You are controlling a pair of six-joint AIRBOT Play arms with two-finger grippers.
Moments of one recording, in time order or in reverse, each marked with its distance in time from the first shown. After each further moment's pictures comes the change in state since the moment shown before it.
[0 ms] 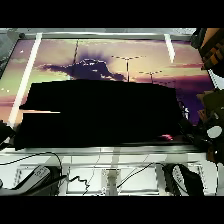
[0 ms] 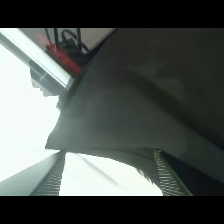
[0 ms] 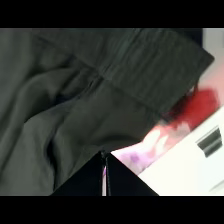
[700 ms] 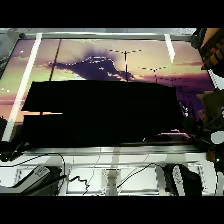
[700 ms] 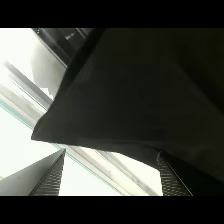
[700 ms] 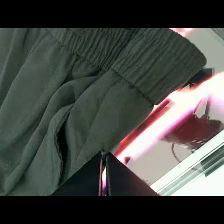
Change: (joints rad) left arm 0.040 -0.032 -0.170 0.003 0.037 -0.071; right arm 0.000 0.095 0.000 0.003 -0.019 -0.008
